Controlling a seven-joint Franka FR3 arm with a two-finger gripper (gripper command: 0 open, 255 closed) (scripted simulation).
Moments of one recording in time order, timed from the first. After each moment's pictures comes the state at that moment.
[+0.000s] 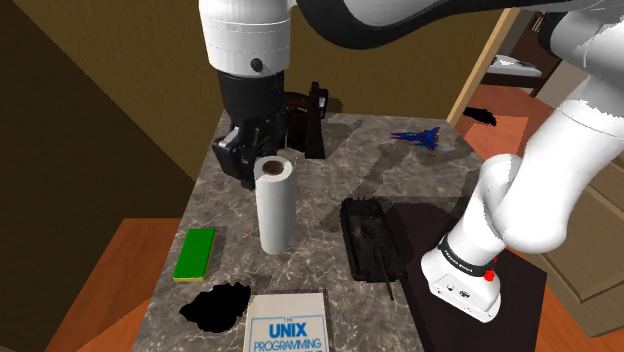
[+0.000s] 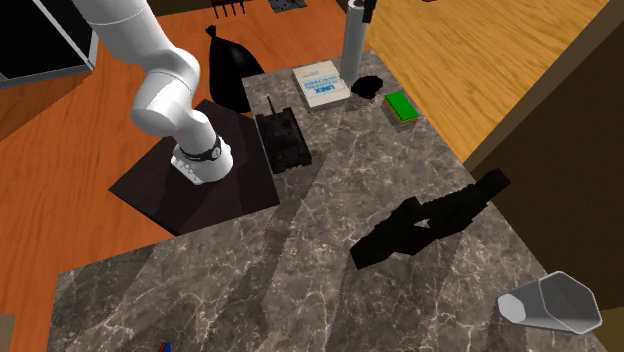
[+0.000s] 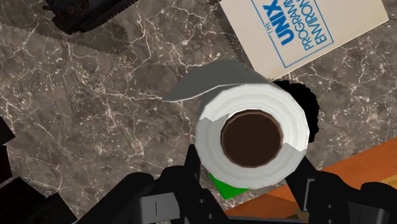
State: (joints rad) arm 0.44 -0.04 0.43 -1.74 0.00 1.68 0.58
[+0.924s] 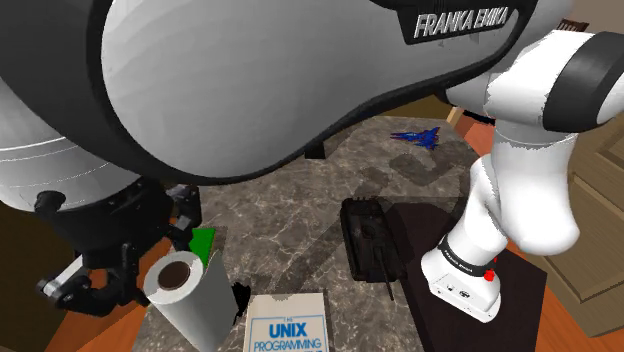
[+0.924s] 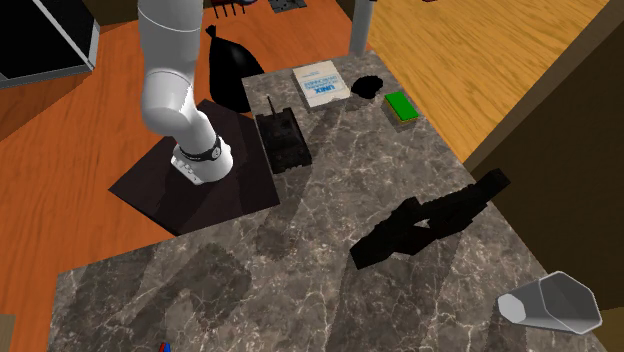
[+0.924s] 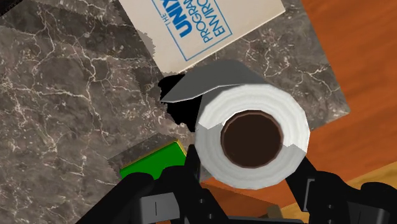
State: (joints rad) arm 0.72 0.45 0.53 -1.21 -0.23 1.58 0.92
